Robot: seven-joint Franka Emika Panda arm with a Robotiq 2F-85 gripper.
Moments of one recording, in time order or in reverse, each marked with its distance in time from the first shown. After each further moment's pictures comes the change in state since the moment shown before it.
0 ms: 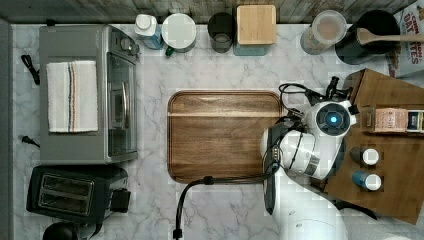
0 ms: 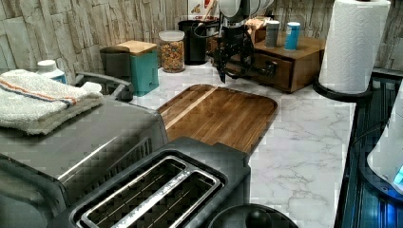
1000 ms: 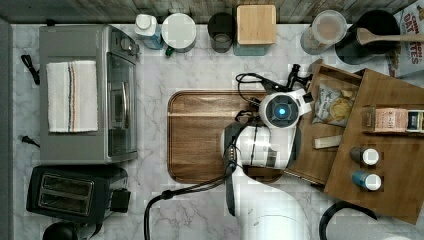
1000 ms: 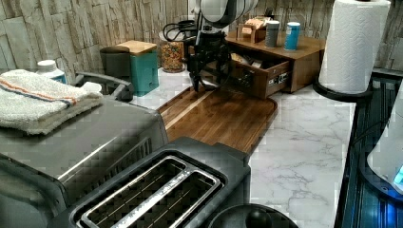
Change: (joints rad) arm 0.131 -0.029 0.086 -0.043 0.010 0.045 0.136
